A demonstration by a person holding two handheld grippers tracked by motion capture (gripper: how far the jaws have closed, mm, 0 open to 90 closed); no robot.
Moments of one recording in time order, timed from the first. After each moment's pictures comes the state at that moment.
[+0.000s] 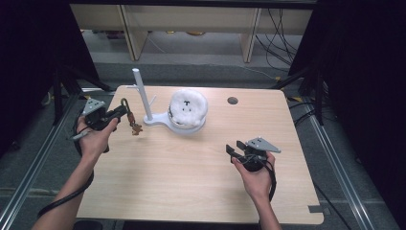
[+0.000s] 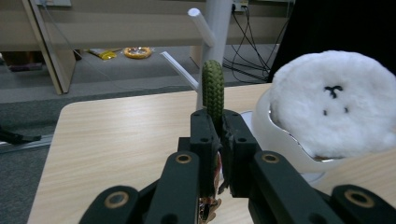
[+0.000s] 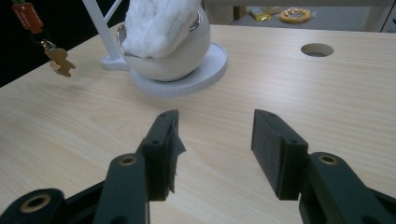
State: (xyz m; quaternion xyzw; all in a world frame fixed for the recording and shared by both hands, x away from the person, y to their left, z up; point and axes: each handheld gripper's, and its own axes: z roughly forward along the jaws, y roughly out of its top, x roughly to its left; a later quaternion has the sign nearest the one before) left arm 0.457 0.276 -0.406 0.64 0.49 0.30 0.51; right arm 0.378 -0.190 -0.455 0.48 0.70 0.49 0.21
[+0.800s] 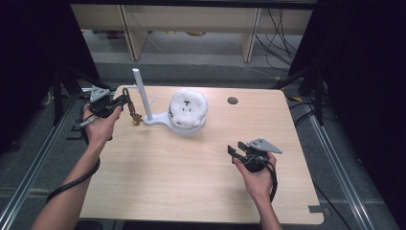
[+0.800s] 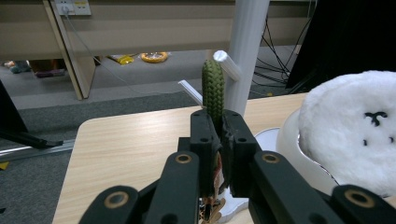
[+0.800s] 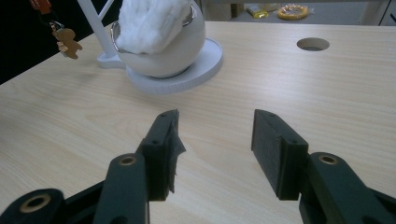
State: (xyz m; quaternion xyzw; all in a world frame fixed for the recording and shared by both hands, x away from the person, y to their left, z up) left arm 0.490 0.269 -0.393 0.63 0.51 0.33 0.49; right arm 0.379 -0.196 -0.460 0.48 0.70 0.49 0.21
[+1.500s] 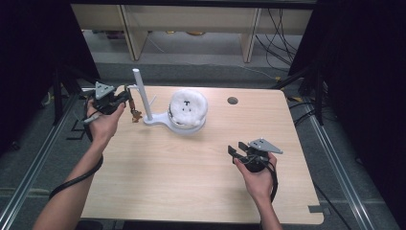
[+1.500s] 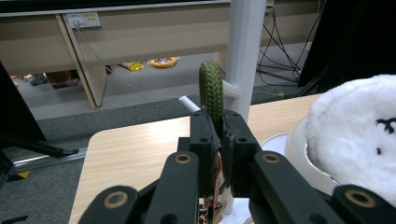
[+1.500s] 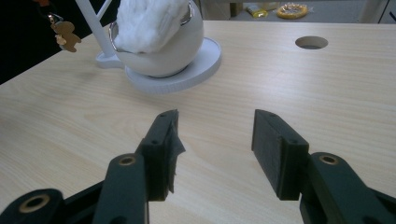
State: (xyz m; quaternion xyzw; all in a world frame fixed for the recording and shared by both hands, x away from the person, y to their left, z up) left arm 0.494 0.254 -0.386 0.64 0.50 0.35 0.47; right arm 0.375 -0.195 -0.458 0.51 0.69 0.48 0.20
